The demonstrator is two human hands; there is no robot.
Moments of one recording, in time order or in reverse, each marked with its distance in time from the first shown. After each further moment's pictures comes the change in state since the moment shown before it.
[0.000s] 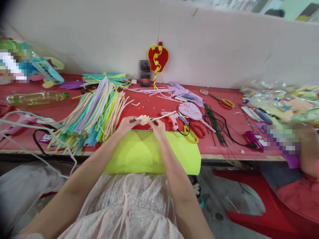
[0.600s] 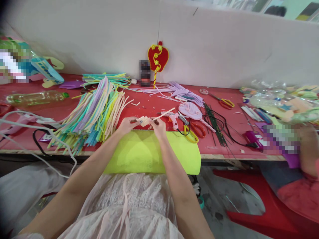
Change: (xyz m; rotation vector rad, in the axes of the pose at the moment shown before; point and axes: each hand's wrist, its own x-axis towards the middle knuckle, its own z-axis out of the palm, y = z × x) left_hand -0.002 -0.001 -0.001 0.041 -0.064 0.045; right_hand 0.005 0.007 -0.001 0.084 0.009 -0.043
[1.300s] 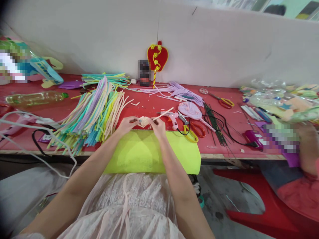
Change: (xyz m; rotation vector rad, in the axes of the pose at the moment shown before) left_hand 0.002 -0.005 0.001 -0.001 -0.001 0.006; right_hand 0.000 -0.001 -0.001 -0.122 0.017 0.010
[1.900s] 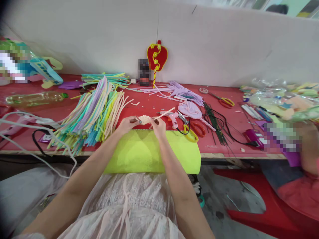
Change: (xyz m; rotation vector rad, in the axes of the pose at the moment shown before) left_hand 0.001 0.002 0.000 -0.157 -0.040 -0.019; right_hand -0.009 -0.016 -0.001 -0.127 0.051 -0.045
